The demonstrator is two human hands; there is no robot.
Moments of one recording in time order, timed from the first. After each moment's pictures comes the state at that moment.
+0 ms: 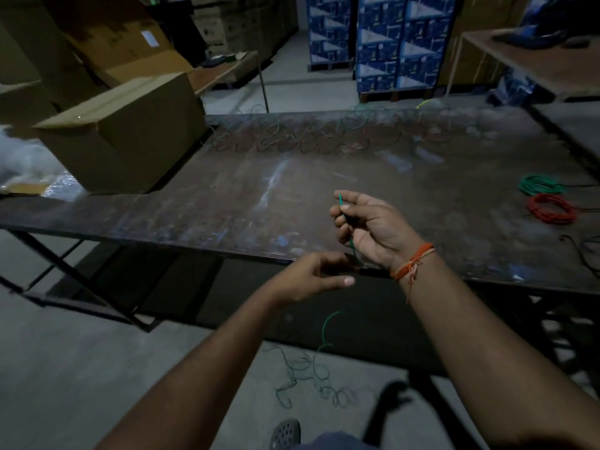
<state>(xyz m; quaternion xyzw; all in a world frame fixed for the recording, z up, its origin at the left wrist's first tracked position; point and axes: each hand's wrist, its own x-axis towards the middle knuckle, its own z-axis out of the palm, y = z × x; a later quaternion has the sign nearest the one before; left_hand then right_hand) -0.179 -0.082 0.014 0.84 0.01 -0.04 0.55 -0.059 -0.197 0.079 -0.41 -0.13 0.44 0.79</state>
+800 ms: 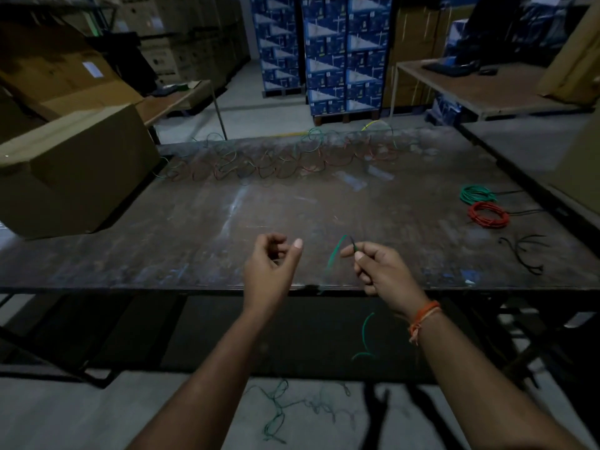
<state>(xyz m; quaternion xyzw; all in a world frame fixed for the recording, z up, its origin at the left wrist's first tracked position) -0.146 -0.090 0.030 0.77 0.24 0.32 0.50 -0.039 -0.269 0.024 -0.65 -0.21 0.23 0.69</state>
